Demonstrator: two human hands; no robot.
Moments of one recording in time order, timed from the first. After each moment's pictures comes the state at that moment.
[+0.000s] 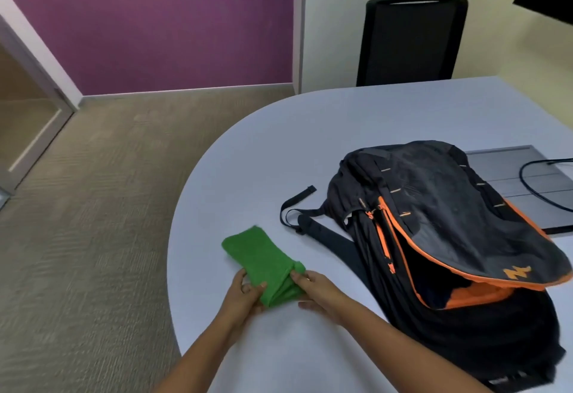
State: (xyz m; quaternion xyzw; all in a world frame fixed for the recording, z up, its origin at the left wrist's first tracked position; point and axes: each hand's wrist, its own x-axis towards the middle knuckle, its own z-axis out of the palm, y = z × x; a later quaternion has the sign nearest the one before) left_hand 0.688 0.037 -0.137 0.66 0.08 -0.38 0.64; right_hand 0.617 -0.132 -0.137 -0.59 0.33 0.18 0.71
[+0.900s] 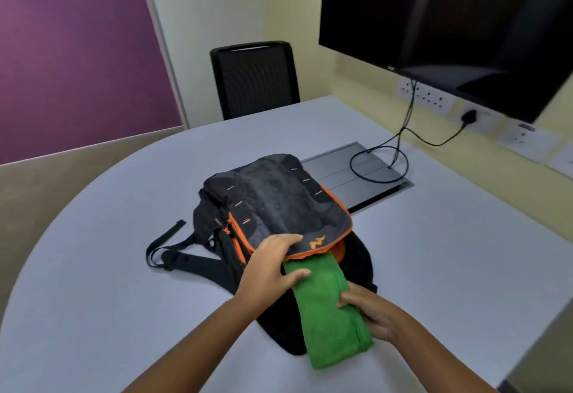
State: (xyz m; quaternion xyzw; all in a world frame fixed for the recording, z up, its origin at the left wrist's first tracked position) left_hand 0.534 -0.204 -0.033 0.74 -0.58 -0.10 0.33; right_hand 0.342 -0.321 -0.076 -0.45 0.34 0.00 0.83
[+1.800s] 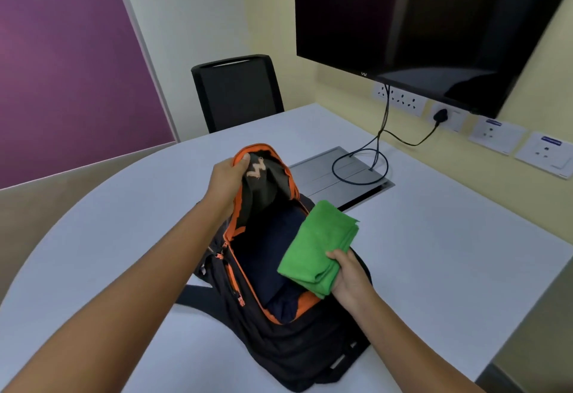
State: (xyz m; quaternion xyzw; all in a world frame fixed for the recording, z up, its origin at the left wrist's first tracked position) left_hand 0.558 -0.284 0.112 0.70 -0.22 -0.27 0.62; right_hand 0.360 -0.345 -0.058 -0.26 0.35 -0.33 0.84
